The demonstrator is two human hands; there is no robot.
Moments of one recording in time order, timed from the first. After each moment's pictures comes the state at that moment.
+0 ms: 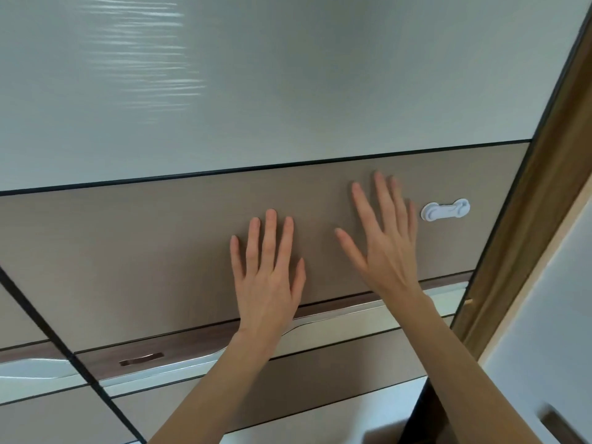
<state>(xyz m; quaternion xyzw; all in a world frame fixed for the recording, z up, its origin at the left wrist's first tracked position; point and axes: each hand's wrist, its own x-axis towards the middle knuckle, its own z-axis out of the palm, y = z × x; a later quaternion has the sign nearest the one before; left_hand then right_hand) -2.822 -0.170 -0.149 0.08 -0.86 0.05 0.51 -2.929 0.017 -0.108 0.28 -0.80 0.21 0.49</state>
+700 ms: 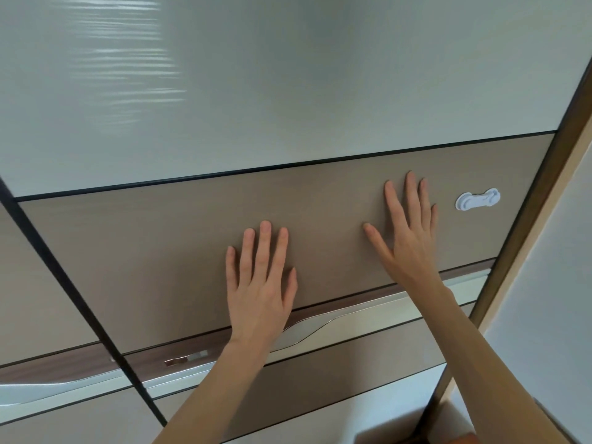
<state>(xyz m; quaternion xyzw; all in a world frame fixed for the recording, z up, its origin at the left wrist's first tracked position) -2.845 -0.156 -0.168 0.05 -0.85 0.05 0.51 -2.987 0.085 -0.125 0.24 -0.83 0.24 0.44</state>
